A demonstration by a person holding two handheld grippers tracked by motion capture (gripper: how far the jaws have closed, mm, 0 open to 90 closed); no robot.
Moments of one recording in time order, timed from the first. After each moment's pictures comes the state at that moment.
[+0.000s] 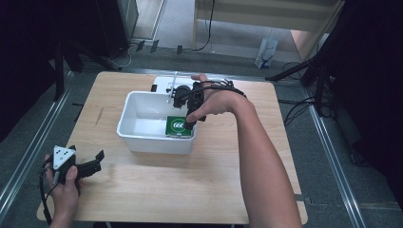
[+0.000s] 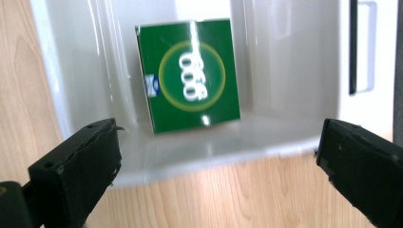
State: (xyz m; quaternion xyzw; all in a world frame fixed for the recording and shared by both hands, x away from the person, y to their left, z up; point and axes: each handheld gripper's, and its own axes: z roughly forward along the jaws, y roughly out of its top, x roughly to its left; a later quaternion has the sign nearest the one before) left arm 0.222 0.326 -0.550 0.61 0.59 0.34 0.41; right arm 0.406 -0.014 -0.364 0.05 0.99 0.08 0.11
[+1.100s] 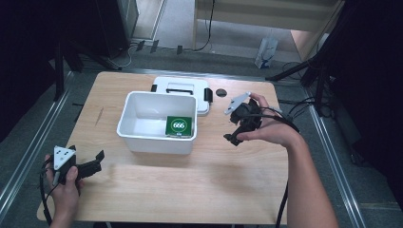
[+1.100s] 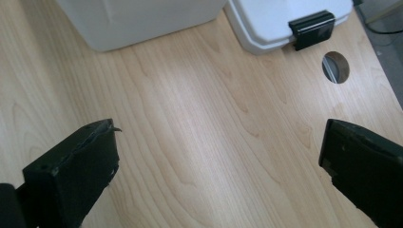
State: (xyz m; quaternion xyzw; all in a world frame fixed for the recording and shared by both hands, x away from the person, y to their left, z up) left arm 0.221 0.325 -0.550 0.61 0.58 0.35 0.41; right arm 0.374 -0.169 -0.396 0.17 0.95 0.21 0.17
